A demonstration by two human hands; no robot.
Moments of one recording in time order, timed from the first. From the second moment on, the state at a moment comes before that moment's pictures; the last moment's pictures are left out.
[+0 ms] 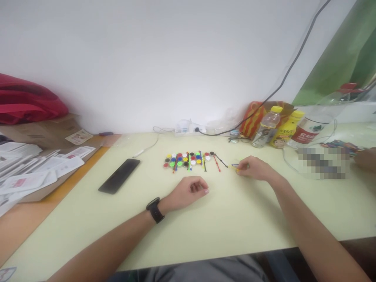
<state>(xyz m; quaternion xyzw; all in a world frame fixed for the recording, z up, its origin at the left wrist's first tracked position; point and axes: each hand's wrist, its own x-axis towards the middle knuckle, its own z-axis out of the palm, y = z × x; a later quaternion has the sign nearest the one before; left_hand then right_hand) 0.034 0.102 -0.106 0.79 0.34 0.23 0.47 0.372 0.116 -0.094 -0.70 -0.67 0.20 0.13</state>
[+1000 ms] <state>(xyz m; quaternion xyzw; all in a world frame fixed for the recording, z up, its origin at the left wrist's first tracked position) 0.034 0.102 -0.105 0.79 0.33 0.23 0.47 0.354 0.106 -0.096 -0.68 -0.72 0.13 0.12</state>
